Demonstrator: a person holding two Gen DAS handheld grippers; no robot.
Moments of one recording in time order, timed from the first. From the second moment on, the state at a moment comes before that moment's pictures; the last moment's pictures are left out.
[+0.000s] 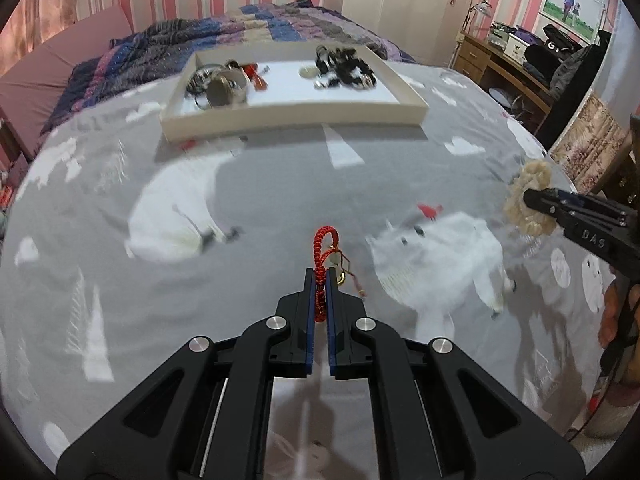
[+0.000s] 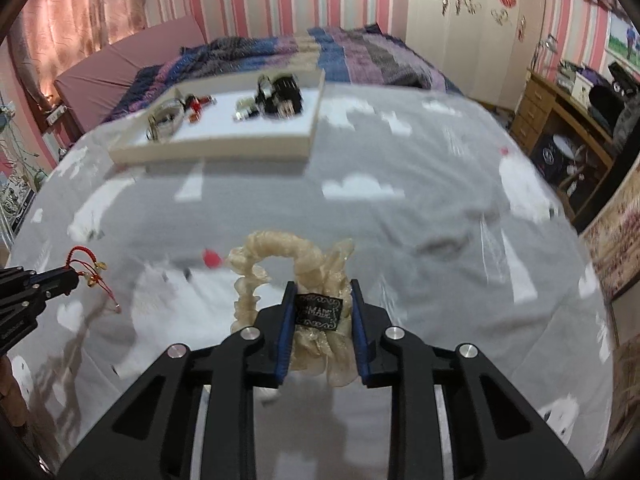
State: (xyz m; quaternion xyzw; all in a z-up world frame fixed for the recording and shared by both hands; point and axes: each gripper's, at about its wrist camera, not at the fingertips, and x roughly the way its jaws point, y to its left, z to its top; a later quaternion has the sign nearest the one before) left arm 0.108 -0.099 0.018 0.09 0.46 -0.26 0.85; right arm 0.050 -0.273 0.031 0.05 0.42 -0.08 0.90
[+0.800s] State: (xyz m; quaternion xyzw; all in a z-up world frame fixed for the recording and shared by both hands) left arm 0.293 -0.150 0.093 0.08 0.42 -0.18 0.88; right arm 0.230 -0.256 0.099 0.04 0.39 -0.06 0.92
